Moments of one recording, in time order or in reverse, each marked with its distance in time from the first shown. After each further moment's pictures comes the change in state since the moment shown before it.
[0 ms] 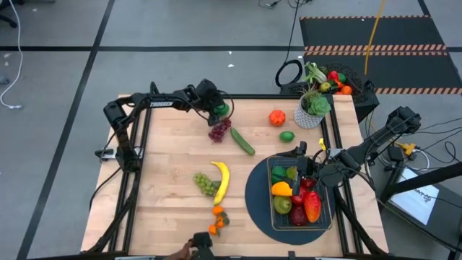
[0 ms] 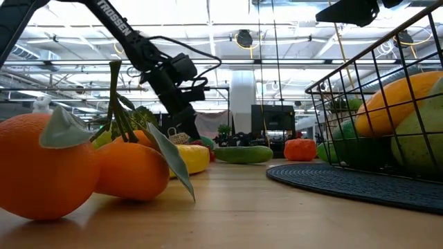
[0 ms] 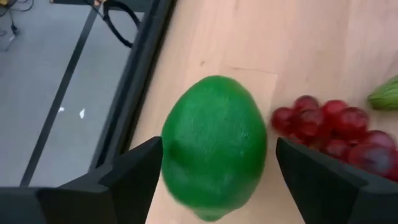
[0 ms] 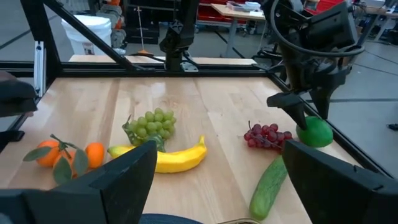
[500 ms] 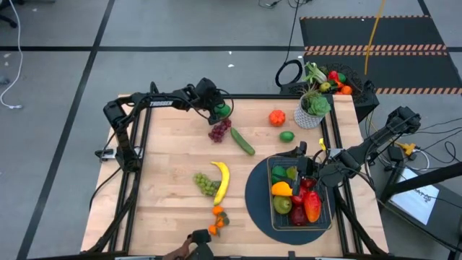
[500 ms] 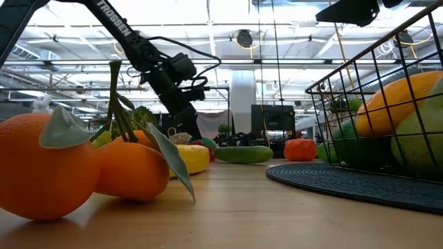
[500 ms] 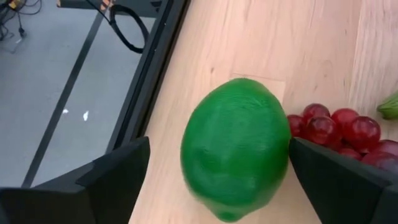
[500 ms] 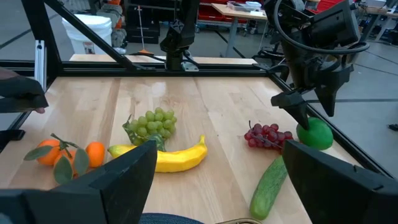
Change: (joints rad) left arm 0.019 0.000 0.000 0.027 0.002 -0.005; right arm 0.000 0.000 0.000 0.000 0.000 -0.001
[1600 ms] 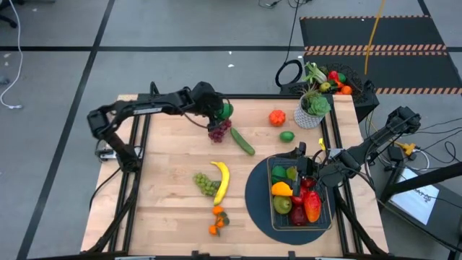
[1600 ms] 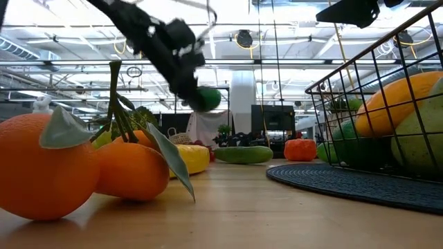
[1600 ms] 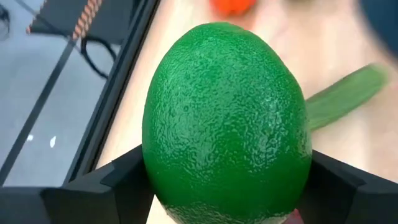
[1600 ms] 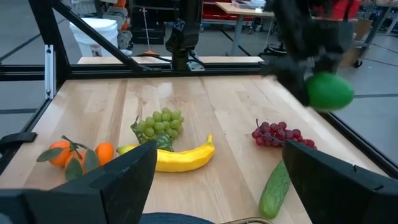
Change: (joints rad) left arm -0.142 -0.206 0.000 -0.146 0.056 -0.130; right arm 0.000 0.000 0.000 0.000 -0.024 0.030
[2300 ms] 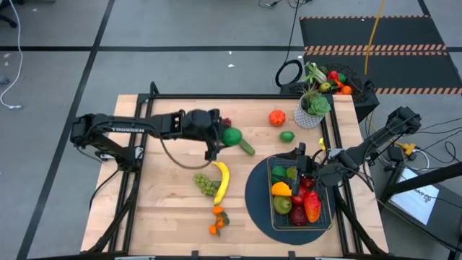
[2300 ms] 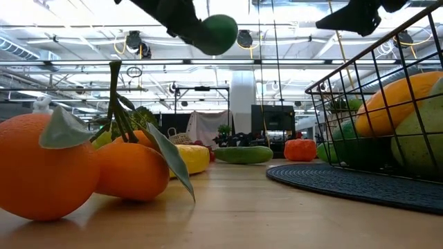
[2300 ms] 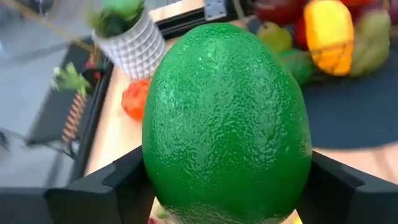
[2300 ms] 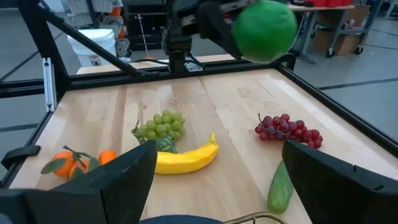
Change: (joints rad) left arm -0.405 -0.202 0.000 0.020 -0.135 0.024; right arm -0.008 0.000 -0.036 0.046 0.006 0.078
